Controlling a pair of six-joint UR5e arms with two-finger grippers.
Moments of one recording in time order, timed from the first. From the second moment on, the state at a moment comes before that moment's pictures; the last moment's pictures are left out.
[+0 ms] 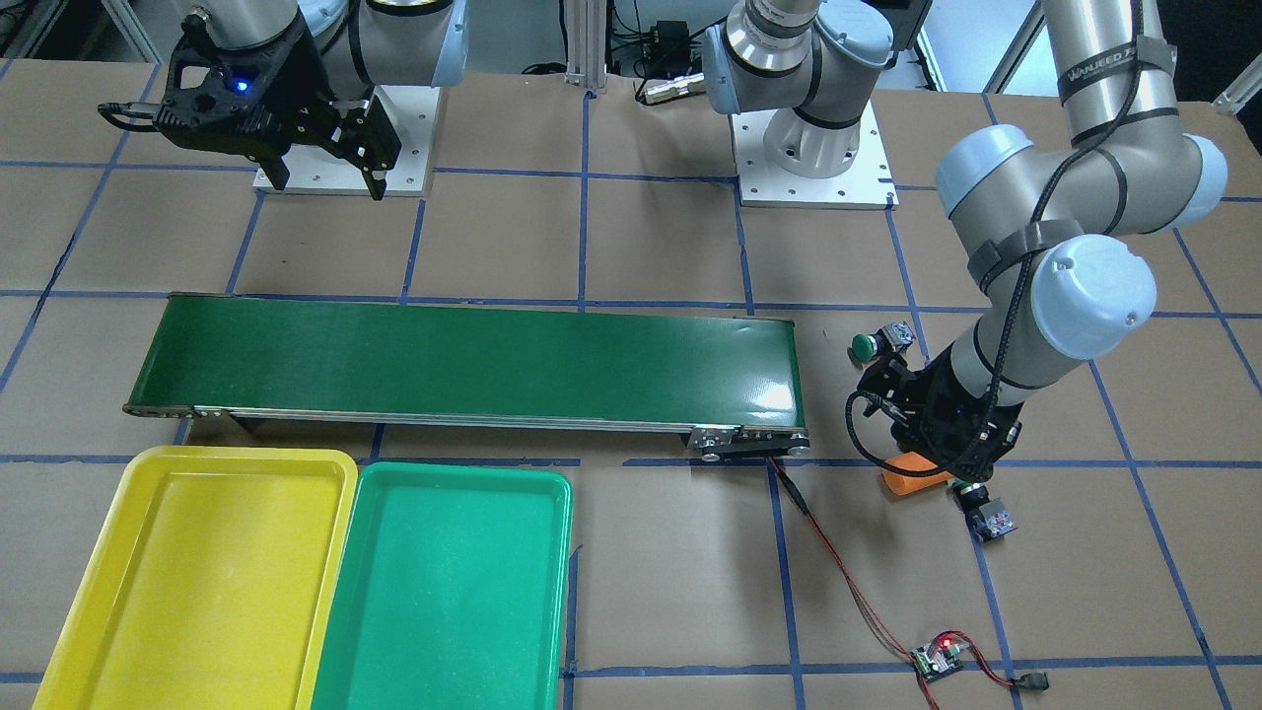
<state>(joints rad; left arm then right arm) -1.35 -1.92 -1.78 -1.08 1.59 0.92 1.58 -1.75 1.75 -1.56 -1.54 0.15</state>
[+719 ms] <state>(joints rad) -1.29 -2.02 -1.80 -1.03 1.59 1.14 1.58 -1.75 1.78 -1.56 -1.54 0.15</state>
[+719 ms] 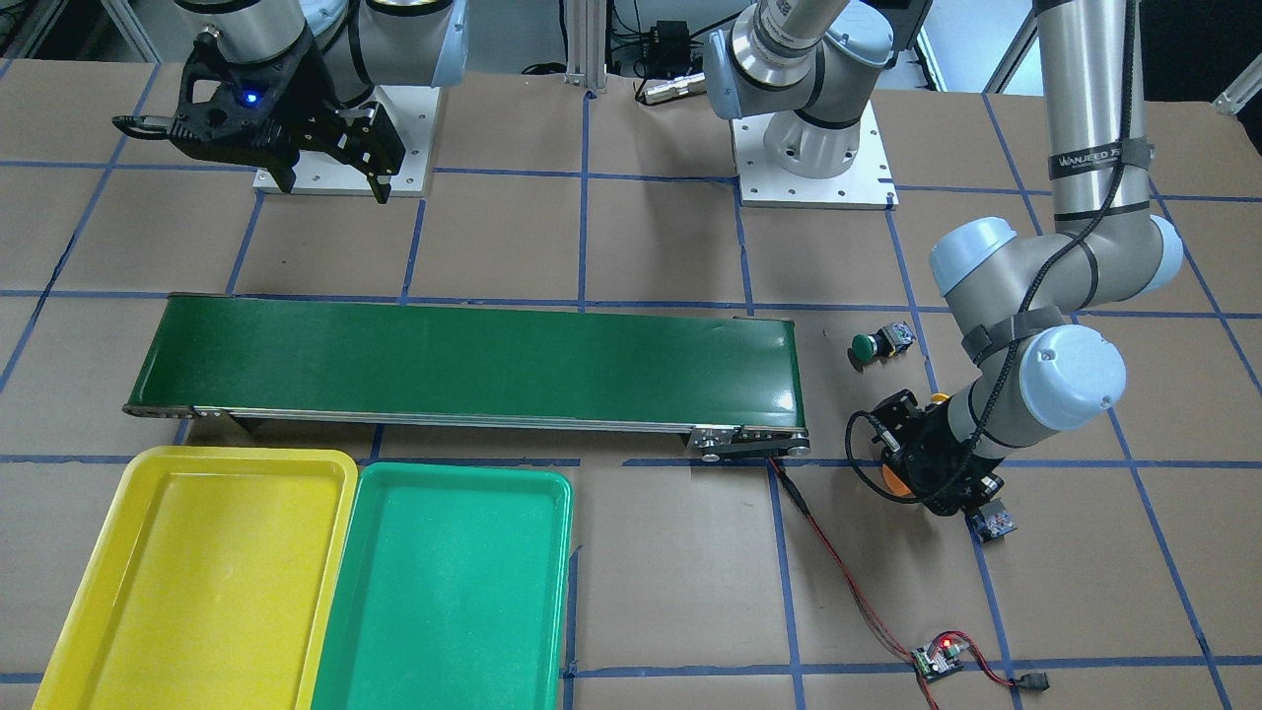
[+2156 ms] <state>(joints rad) -1.63 -1.81 -1.83 -1.09 1.59 1.17 1.58 -1.75 1.79 -1.56 -1.54 0.15</state>
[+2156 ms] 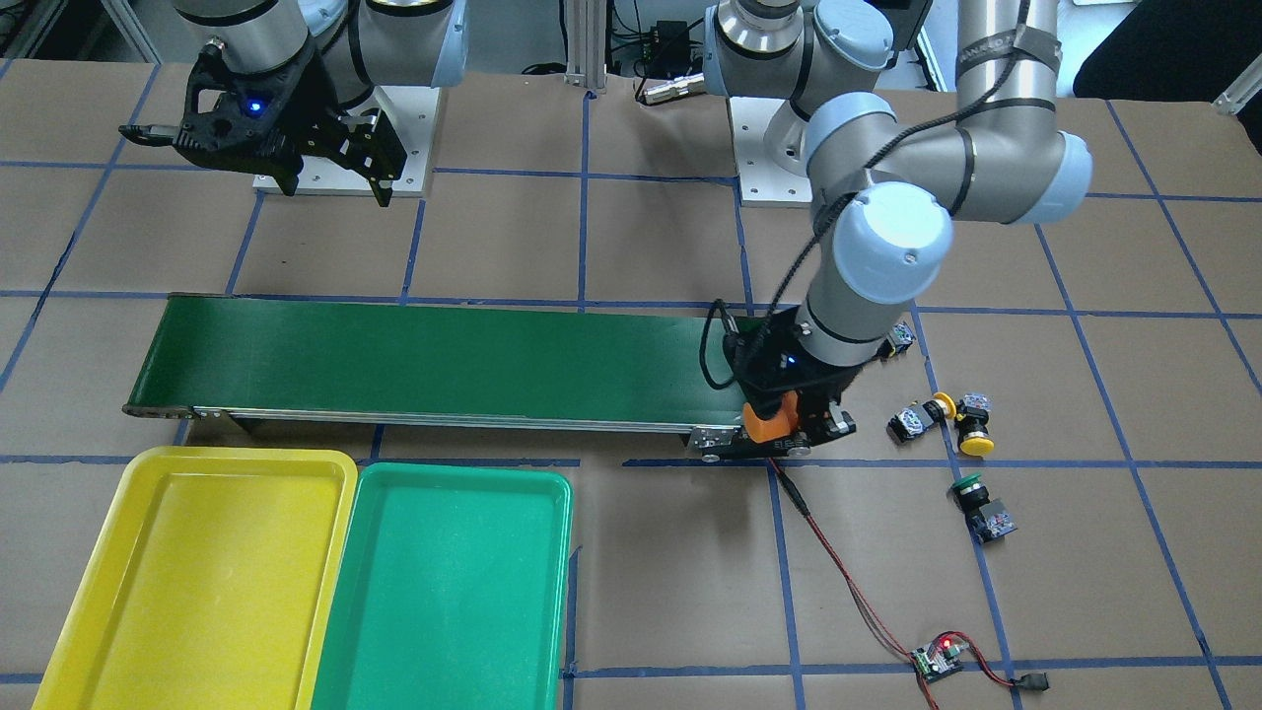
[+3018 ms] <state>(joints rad) -1.70 -1.74 -1.98 -1.06 1.60 1.11 1.58 -1.75 1.80 -1.56 -1.54 0.15</state>
